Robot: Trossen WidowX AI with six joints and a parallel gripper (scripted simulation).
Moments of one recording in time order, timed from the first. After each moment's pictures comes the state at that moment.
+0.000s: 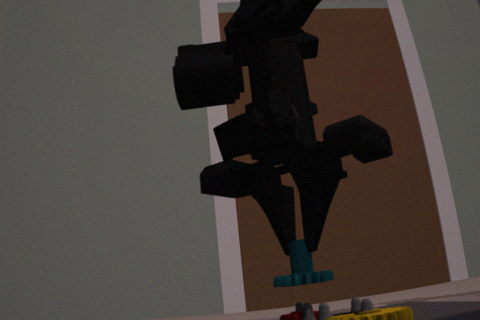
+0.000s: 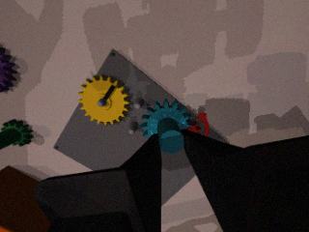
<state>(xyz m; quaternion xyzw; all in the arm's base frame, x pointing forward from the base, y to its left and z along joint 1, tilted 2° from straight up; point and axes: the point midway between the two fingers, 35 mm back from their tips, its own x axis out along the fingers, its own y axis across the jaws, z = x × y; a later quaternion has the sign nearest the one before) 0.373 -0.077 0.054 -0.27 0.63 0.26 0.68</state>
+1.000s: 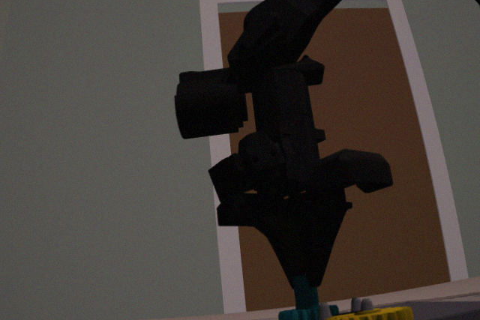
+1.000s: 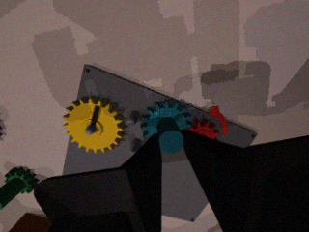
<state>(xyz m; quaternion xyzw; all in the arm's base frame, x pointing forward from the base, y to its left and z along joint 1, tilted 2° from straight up) 0.374 -0.077 0.023 -0.17 0.66 0.17 0.71</state>
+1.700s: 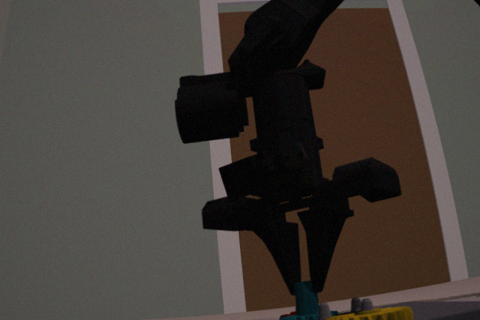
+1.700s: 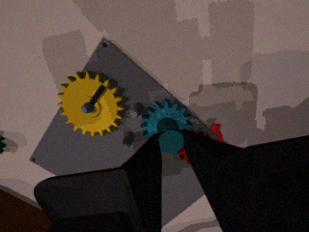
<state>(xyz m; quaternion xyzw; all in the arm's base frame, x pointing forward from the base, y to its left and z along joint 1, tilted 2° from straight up) 0.374 -0.076 0.018 -0.28 0.63 0.27 0.68</state>
